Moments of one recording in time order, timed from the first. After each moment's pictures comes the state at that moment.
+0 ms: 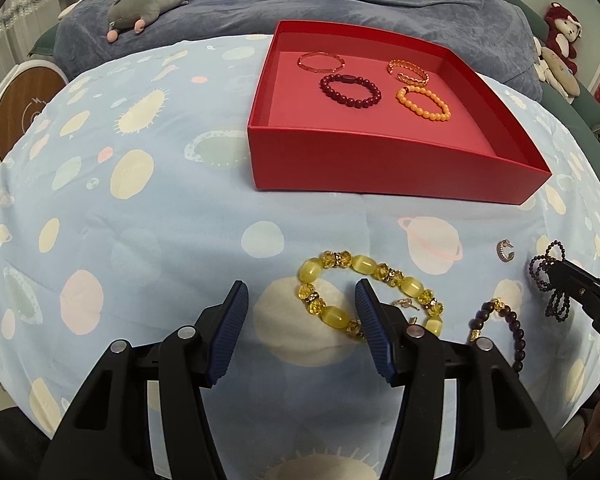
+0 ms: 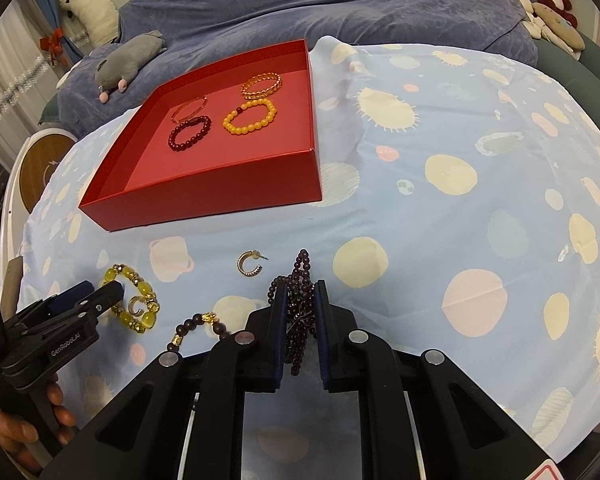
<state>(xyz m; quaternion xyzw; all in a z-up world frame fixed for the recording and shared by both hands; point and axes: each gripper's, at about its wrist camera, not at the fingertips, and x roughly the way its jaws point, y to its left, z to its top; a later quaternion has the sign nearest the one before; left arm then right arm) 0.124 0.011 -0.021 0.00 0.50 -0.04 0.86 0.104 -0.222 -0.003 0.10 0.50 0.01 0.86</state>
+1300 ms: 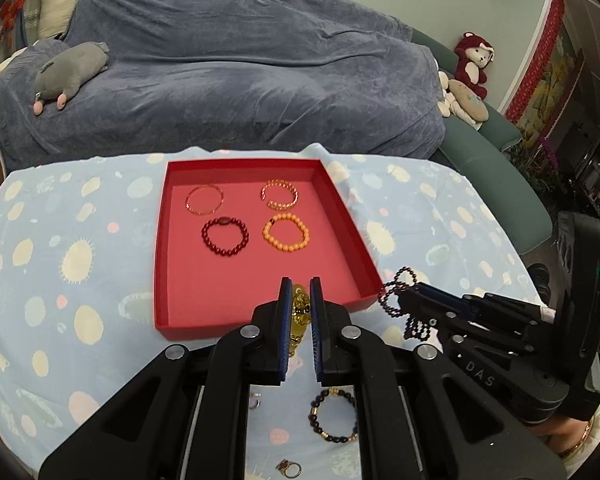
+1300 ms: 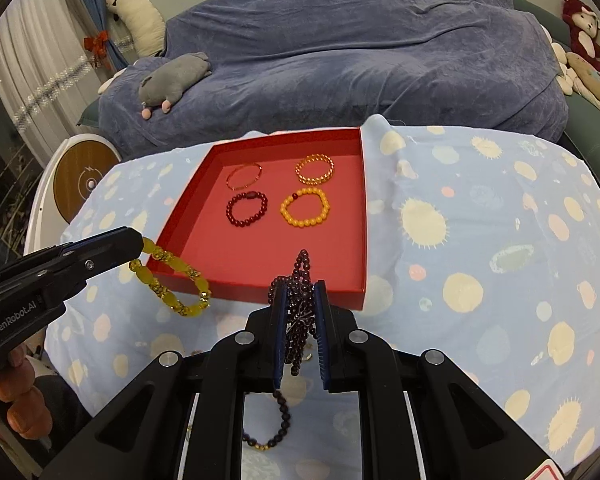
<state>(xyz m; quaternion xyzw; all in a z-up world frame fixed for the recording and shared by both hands) 0.157 -0.032 0.122 -0.04 0.42 -0.21 0.88 0.146 -0.209 0.088 0.07 0.44 0.08 0.89</state>
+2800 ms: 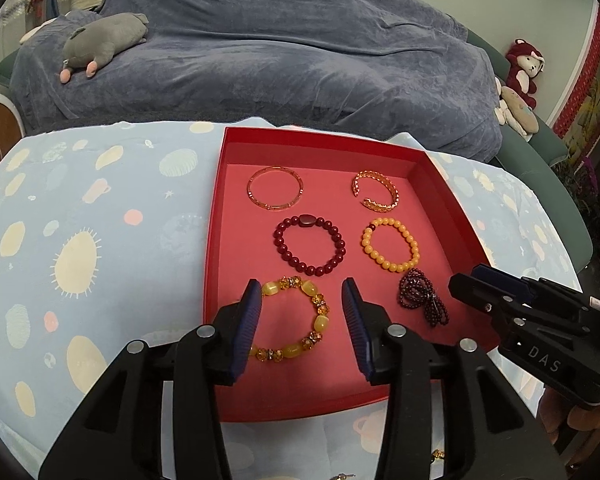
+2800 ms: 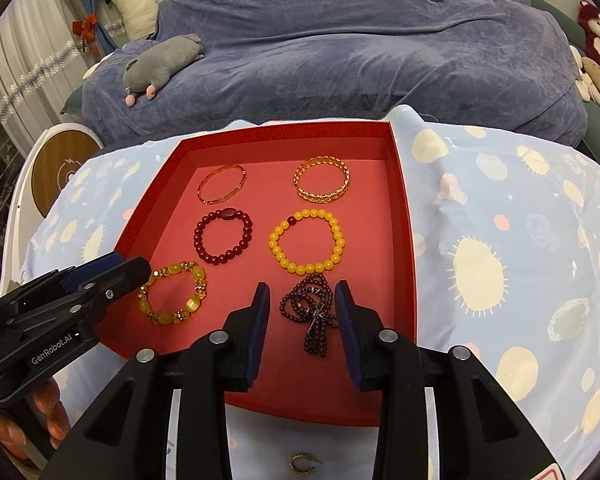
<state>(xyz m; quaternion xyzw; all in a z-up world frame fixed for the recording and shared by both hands) 0.232 0.007 0.030 -0.04 0.44 -0.14 0.89 0.228 -0.184 0.031 0.05 0.46 0.07 0.88</state>
